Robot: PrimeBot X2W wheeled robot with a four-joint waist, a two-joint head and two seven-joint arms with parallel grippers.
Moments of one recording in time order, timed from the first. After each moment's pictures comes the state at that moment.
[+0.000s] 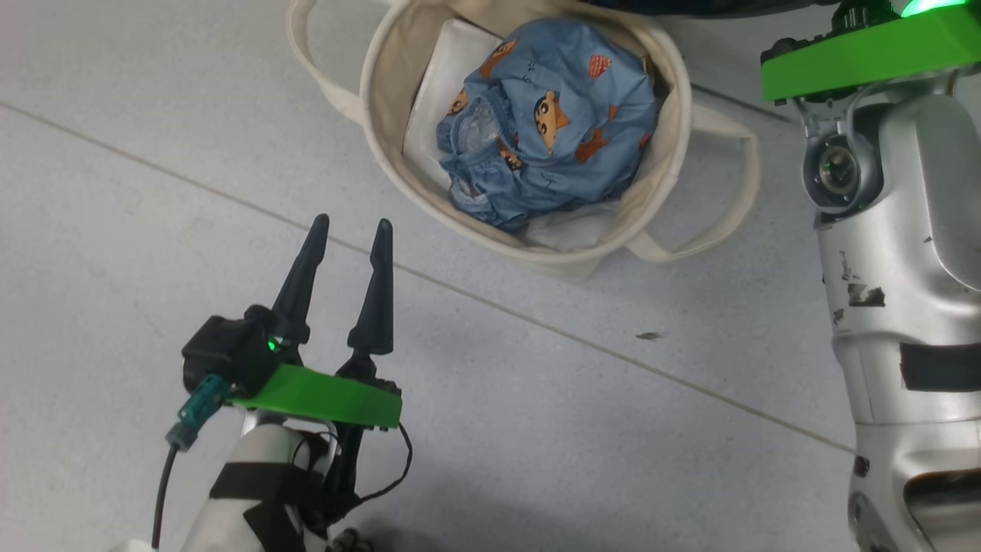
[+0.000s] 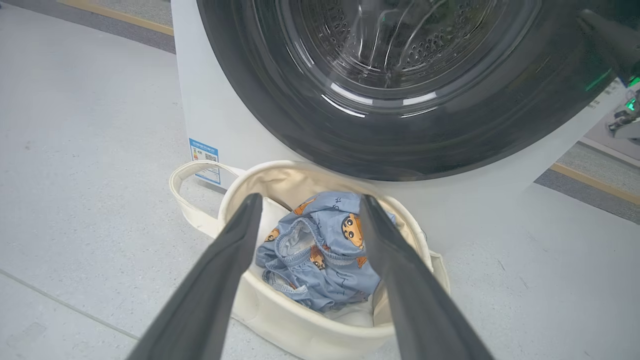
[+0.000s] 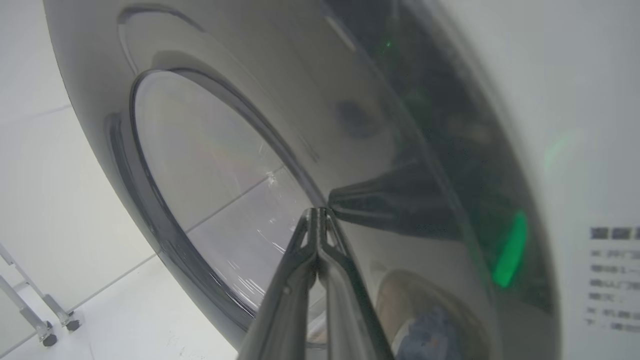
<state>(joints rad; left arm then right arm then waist) -0.40 0.03 -0.24 0.22 -0.36 -0.04 -0.25 -0.98 -0.07 0.06 0.43 0.31 0.13 -0.26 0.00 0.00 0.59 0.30</state>
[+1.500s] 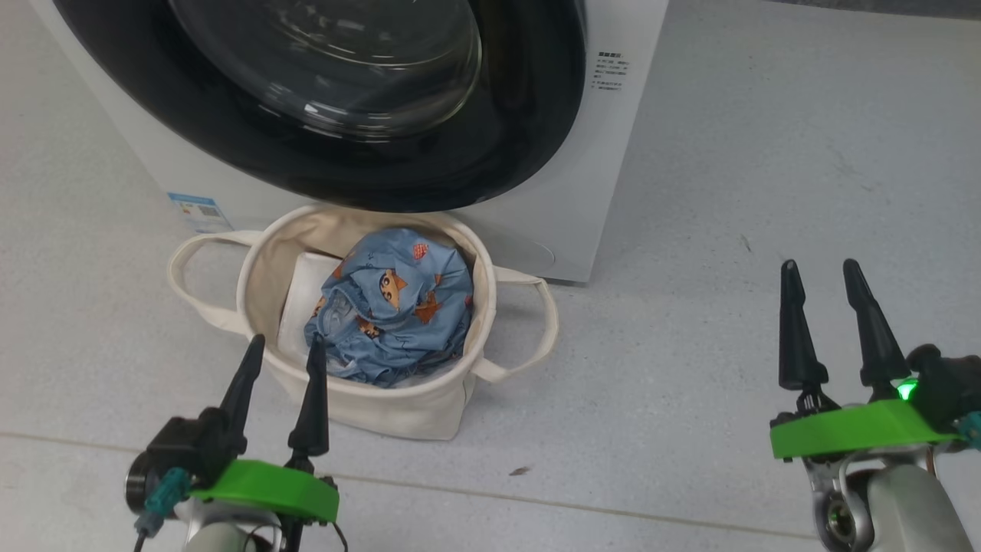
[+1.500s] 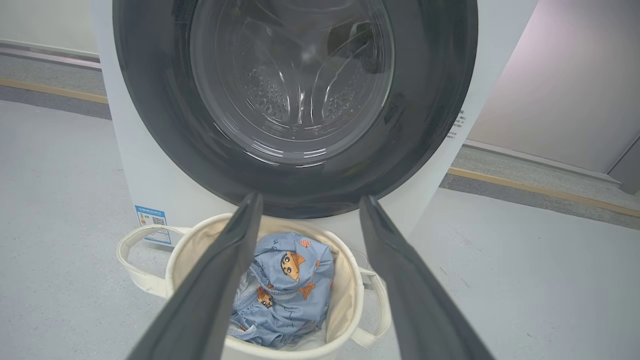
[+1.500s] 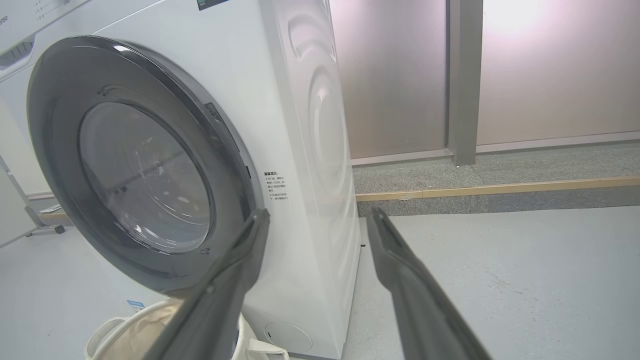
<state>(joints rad) -0.21 0.04 -0.05 0.30 -0.22 -0.11 -0.25 -0.18 -0.06 -0.04 0.10 0.24 0.13 -0.26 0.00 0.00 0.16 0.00</state>
